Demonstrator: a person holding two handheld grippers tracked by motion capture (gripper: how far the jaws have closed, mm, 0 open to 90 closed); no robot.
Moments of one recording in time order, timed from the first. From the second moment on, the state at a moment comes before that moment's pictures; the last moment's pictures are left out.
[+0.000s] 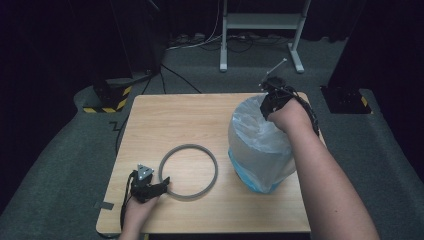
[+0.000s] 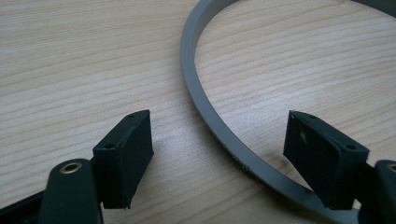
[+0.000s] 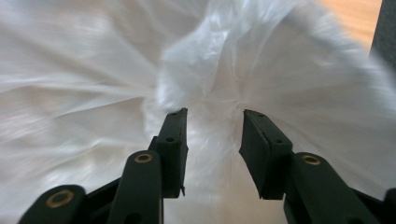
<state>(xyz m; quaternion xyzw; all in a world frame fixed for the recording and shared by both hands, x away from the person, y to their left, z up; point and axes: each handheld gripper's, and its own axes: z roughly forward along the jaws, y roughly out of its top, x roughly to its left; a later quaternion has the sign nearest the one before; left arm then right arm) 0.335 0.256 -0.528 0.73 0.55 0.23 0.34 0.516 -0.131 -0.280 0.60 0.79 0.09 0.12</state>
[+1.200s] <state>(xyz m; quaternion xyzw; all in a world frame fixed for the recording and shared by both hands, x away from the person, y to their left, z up) 0.336 0.257 -0.528 0.73 0.55 0.23 0.34 0.495 -0.081 -0.275 0.55 0.82 0.12 0.09</state>
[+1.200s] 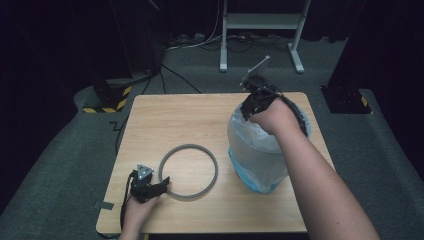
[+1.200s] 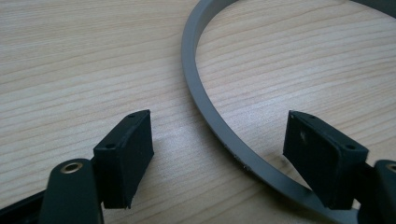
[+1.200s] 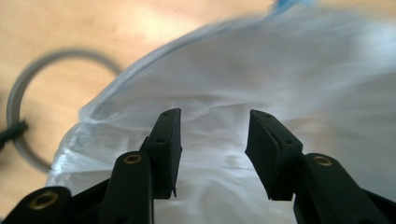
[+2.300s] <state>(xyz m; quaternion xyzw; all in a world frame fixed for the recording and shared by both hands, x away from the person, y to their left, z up) 0.336 0.260 -0.528 0.72 0.56 0.23 0.35 0.455 -0.137 -0.260 0.57 0.81 0.03 0.08</state>
